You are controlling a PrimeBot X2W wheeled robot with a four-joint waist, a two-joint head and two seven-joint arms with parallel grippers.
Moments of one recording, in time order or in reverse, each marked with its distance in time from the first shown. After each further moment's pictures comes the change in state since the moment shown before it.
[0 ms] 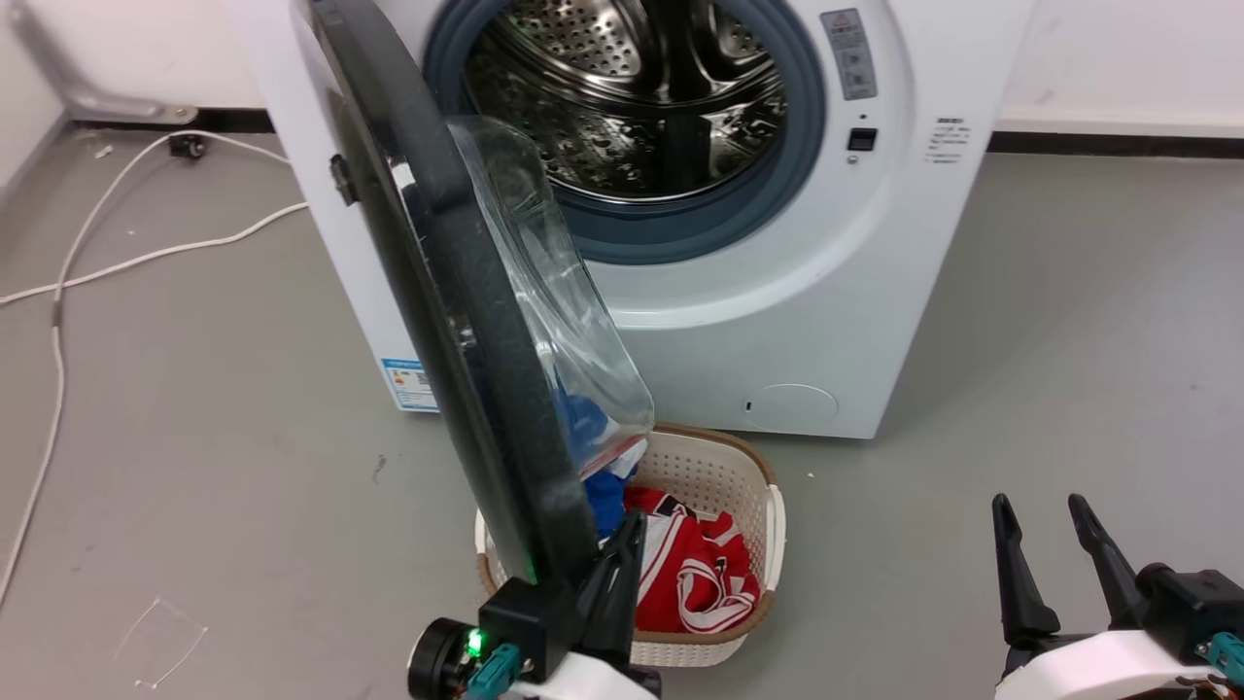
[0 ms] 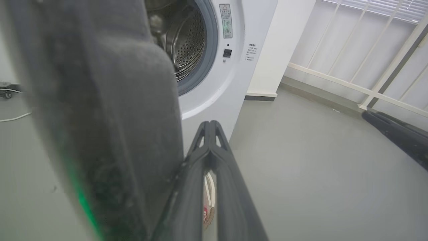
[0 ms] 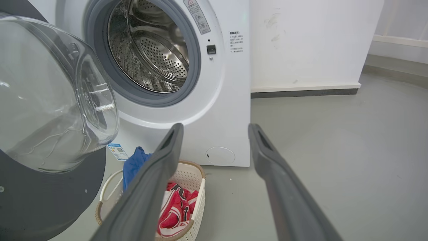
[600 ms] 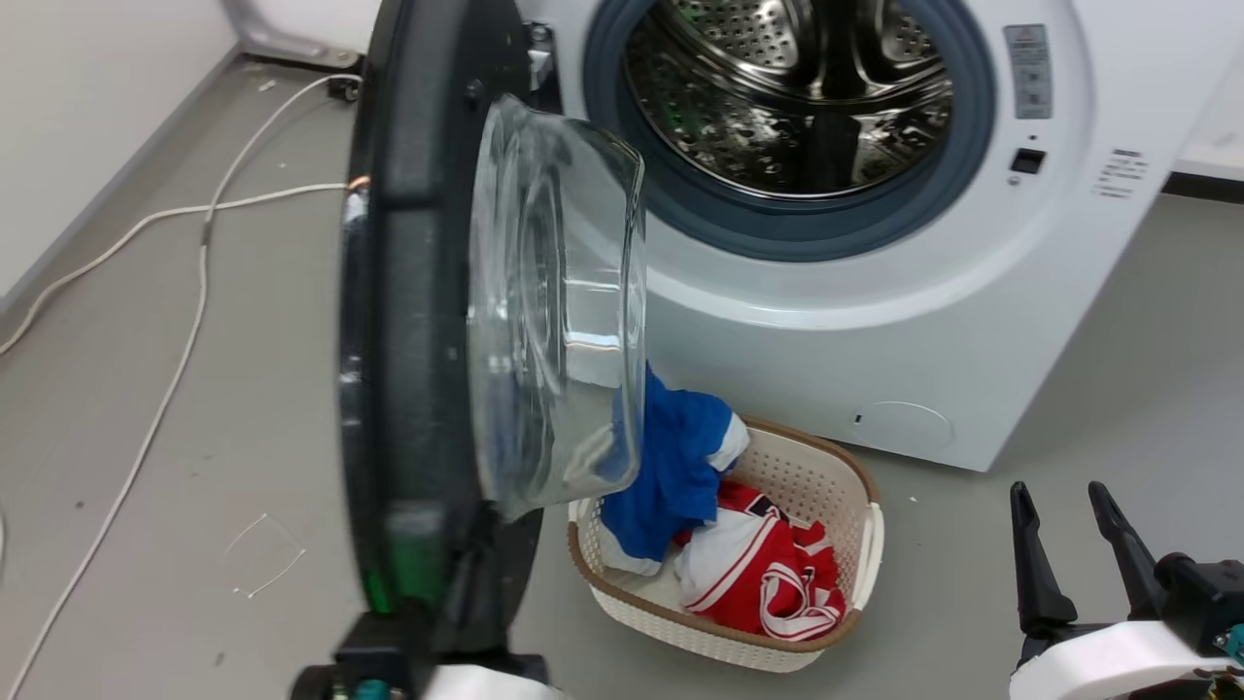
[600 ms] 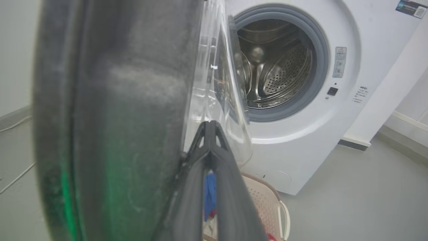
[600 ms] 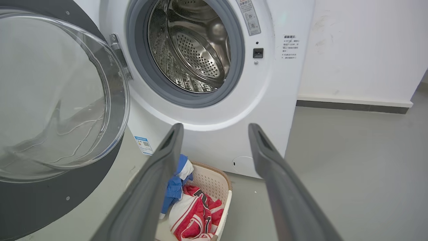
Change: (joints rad) left arm 0.125 0.051 0.122 -0.151 -0.004 0.129 -0.061; right arm -0.001 0.001 -0.026 -0.035 -0.018 0.000 0.021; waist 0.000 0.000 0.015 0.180
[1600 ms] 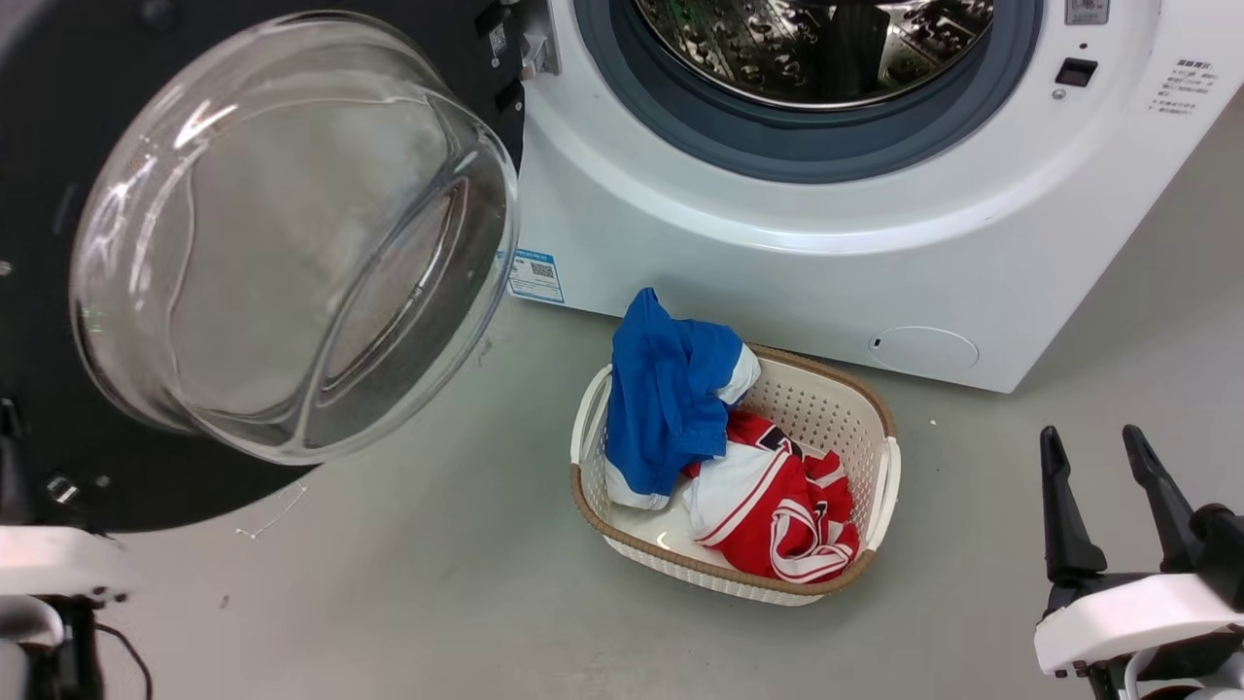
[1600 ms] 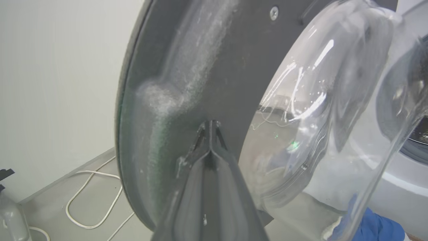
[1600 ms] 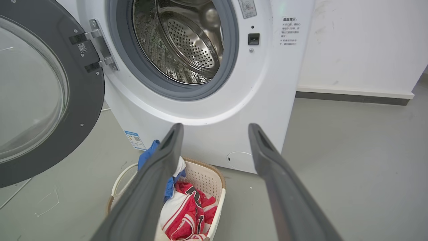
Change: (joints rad) left arm -0.181 0.331 0.539 0.302 -0.195 -0.195 -0.027; right arm -0.066 -0.016 -0.028 -0.044 -0.018 0.000 0.028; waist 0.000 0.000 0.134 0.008
